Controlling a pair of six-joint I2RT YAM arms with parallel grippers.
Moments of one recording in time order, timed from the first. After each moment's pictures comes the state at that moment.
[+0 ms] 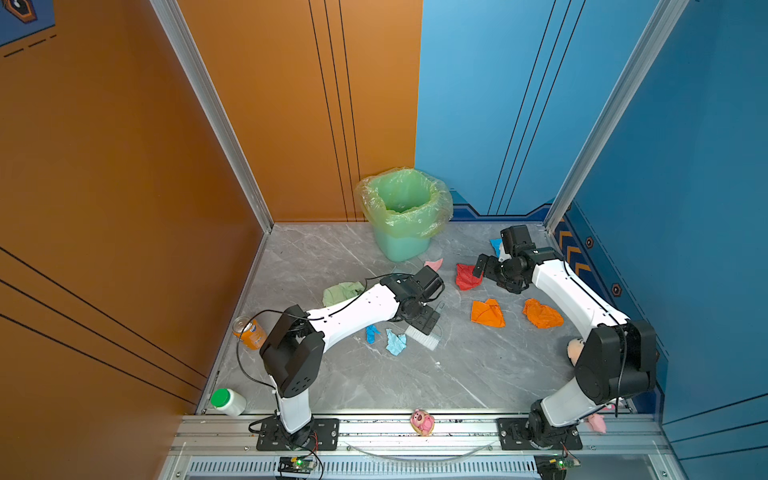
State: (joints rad) left arm -0.87 1.81 1.44 -0.82 -0.13 -0.26; right arm 0.16 1.59 1.32 -0.79 -0.09 0.53
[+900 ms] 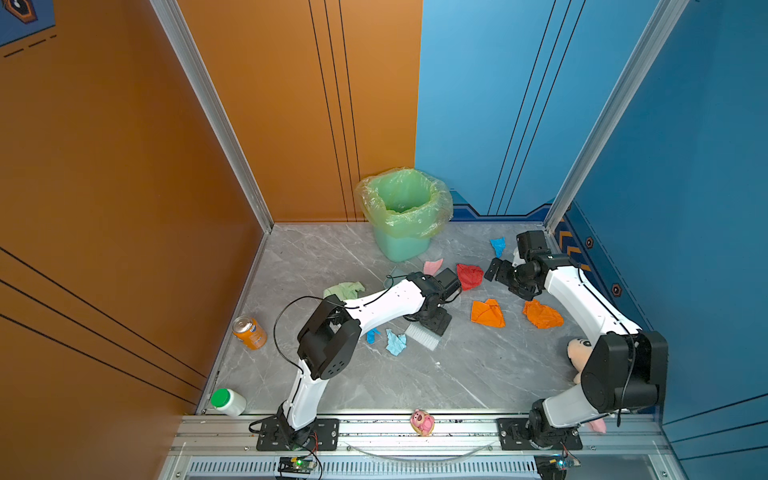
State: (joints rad) left arm -0.91 2.05 1.66 -0.94 -0.12 -0.35; right arm 0.06 1.53 1.24 -0.80 -0.12 0.53
